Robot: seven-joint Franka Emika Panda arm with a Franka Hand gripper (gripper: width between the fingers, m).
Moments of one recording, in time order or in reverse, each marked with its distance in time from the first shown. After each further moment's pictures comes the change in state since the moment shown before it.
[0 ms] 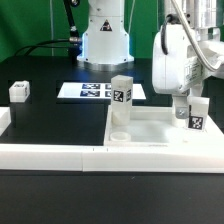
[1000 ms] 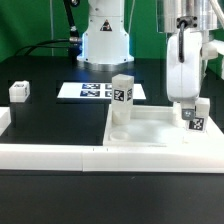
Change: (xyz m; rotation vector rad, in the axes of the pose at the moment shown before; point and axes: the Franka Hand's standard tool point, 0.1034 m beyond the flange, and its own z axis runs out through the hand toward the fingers) arm -0.002 -0.003 0.001 -0.082 0.009 -0.108
